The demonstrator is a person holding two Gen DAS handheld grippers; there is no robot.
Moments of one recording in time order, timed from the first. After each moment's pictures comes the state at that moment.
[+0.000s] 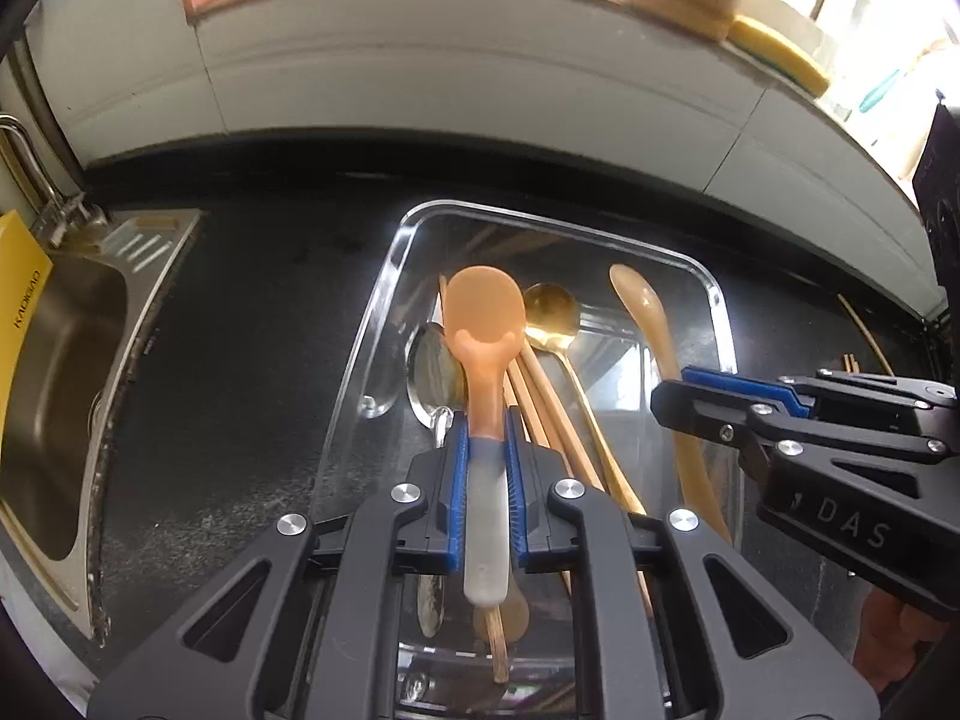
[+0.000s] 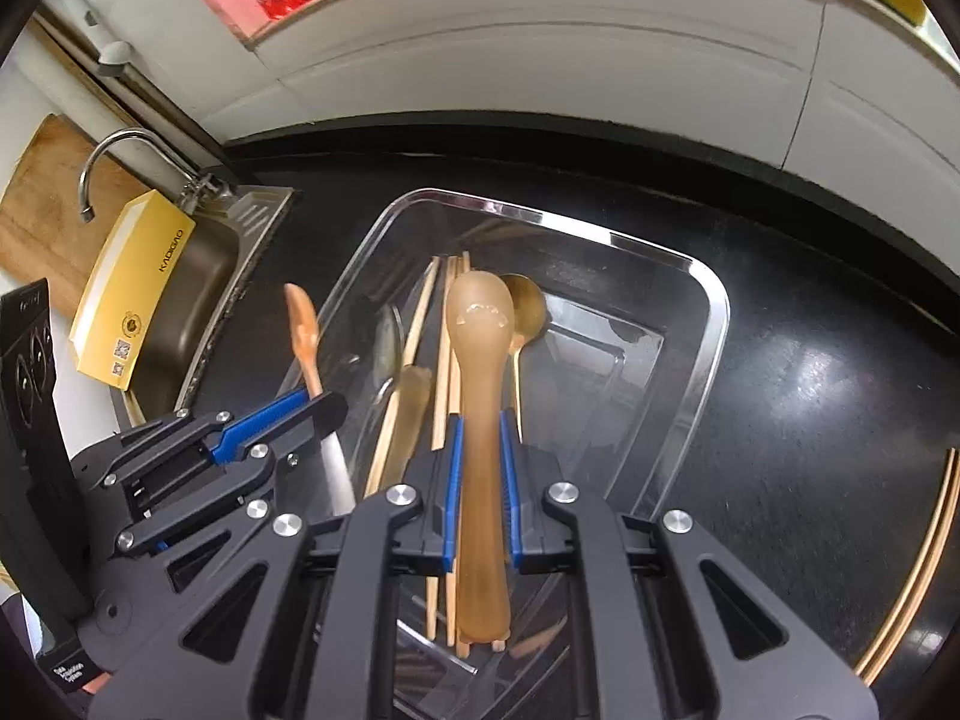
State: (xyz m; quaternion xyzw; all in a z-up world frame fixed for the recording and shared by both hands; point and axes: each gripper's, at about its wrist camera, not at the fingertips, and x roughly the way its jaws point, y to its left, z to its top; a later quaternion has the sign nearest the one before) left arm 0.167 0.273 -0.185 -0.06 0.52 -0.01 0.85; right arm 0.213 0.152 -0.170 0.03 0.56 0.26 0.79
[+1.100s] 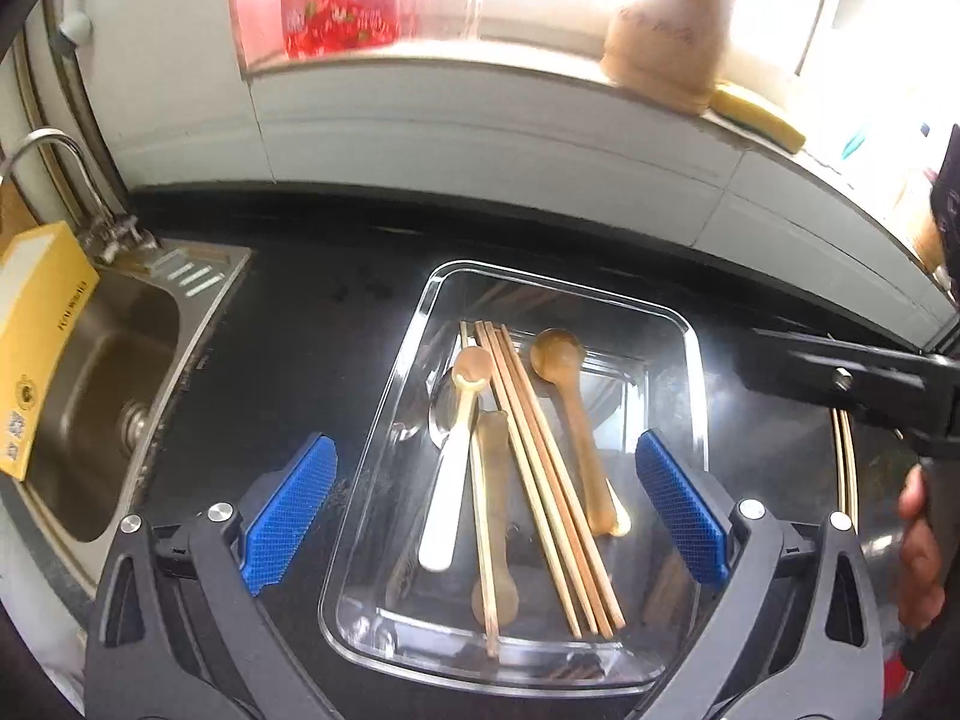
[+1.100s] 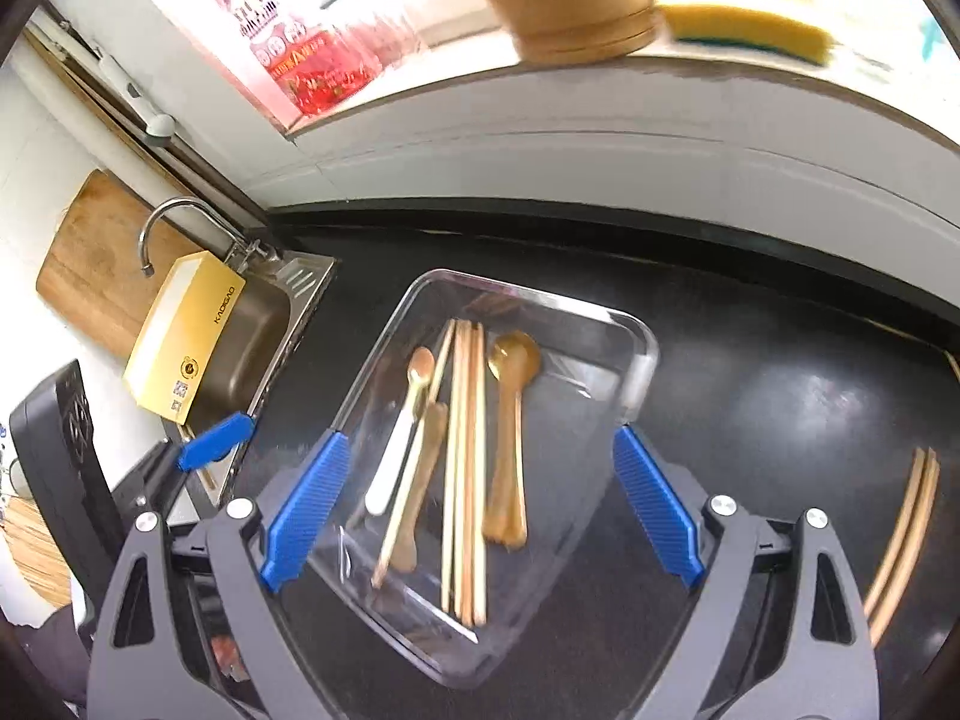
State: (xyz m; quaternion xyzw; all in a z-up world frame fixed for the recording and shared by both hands) left arm 0.133 0.263 -0.133 -0.05 0.46 0.03 0.89; right arm 0.194 0.075 -0.101 0.08 0.51 0.28 0.81
